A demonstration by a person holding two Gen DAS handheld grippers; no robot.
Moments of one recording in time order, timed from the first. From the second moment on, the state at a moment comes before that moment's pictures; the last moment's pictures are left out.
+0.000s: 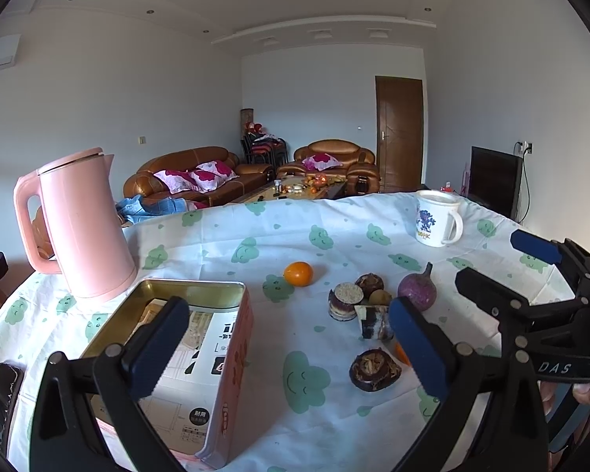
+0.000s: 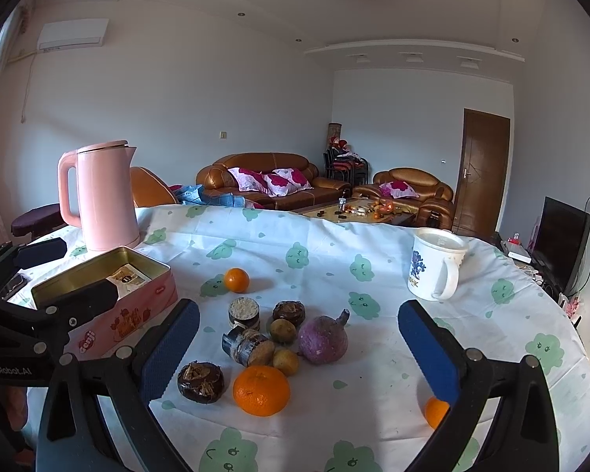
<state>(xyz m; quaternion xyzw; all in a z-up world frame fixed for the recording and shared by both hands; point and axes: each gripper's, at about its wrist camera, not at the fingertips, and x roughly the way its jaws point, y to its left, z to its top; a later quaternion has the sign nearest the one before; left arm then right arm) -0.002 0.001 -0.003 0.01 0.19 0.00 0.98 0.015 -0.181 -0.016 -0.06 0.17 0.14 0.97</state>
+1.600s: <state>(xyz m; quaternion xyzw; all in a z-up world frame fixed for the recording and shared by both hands) 0.073 -0.049 -0.081 0.01 0.41 -0.13 0.90 0.076 -0.291 -0.087 -0.04 0.36 0.06 0.93</state>
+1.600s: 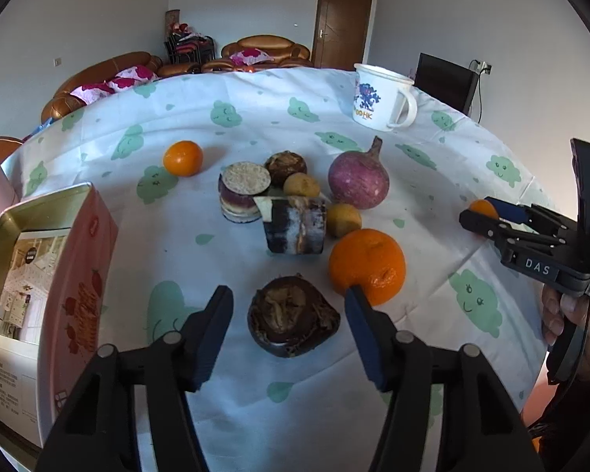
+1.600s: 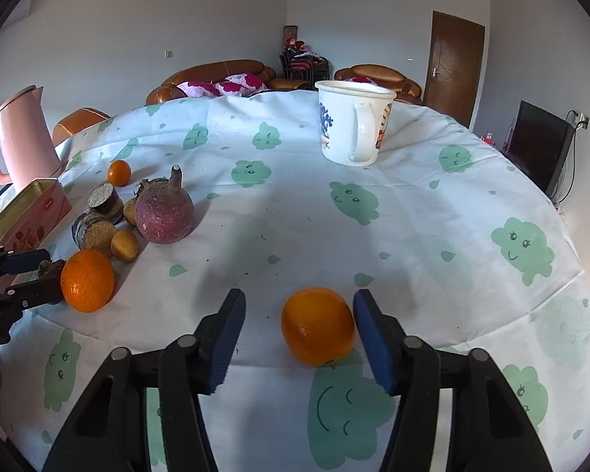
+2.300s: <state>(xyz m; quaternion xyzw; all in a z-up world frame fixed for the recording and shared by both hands) 0.072 -0.040 -0.080 -0.03 0.40 -0.15 0.90 0.068 -0.284 -0.085 -0.05 0.34 0.10 0.93</state>
